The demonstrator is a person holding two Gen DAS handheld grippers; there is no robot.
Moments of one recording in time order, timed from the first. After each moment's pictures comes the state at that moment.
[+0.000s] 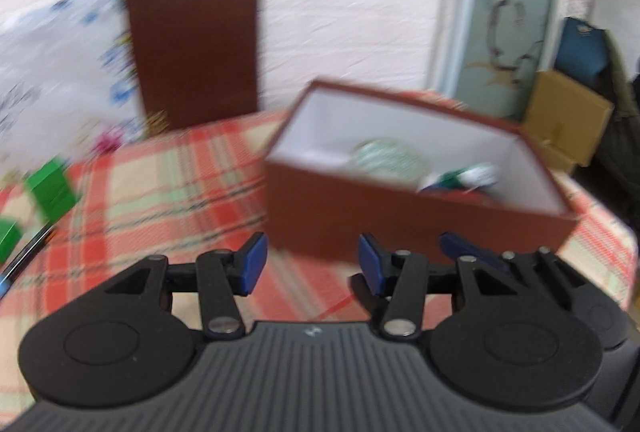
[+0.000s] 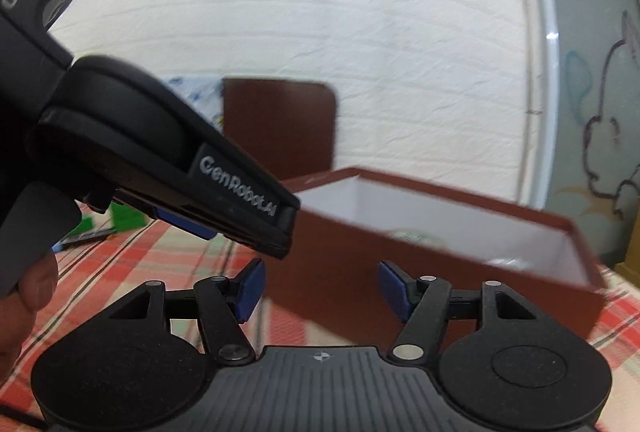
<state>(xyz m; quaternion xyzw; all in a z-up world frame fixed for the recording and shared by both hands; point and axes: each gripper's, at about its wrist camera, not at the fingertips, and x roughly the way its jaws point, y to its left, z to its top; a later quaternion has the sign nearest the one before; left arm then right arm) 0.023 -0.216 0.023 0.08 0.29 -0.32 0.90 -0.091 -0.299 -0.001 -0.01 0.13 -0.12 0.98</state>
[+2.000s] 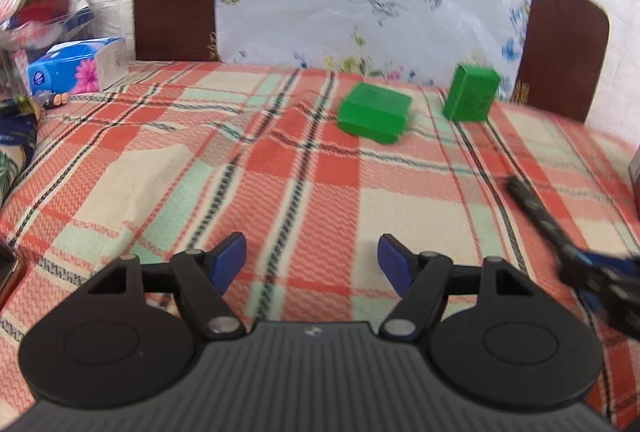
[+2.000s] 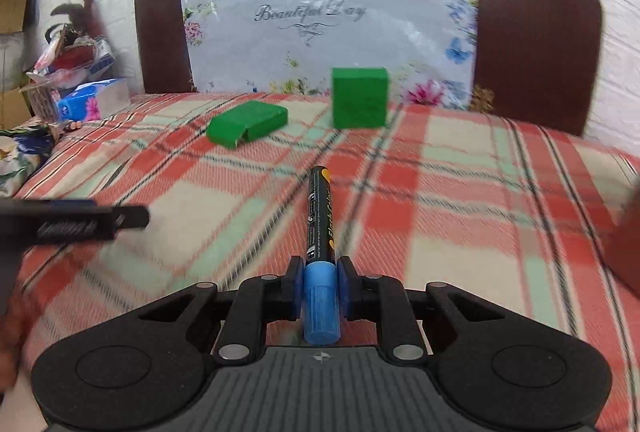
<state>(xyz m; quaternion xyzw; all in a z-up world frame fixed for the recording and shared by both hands) 0.088 0.063 -0.054 -0.02 0.31 -0.04 0.95 0.023 -0.143 -0.039 0.00 0.30 0.09 0.95</state>
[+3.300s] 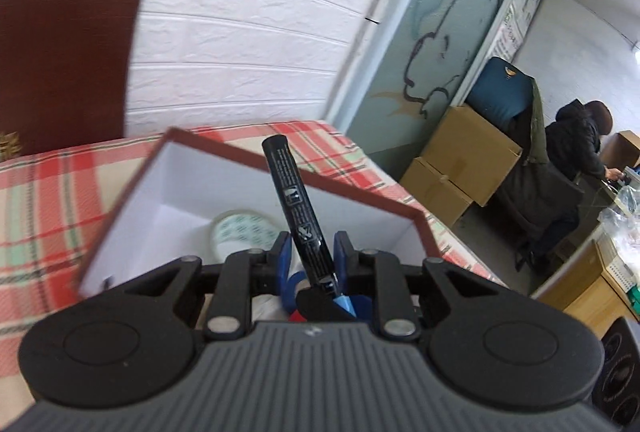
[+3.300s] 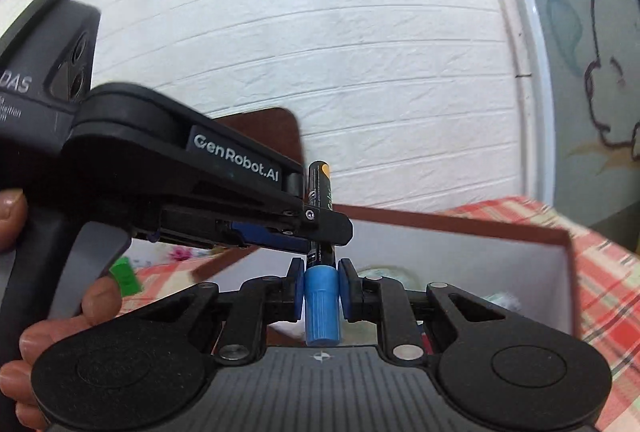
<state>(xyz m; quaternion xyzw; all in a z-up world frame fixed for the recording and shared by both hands) 0.080 -0.326 0.059 -0.02 0.32 -0.48 0.82 -0.066 -0.400 0.037 0.10 0.12 -0.10 0.98</state>
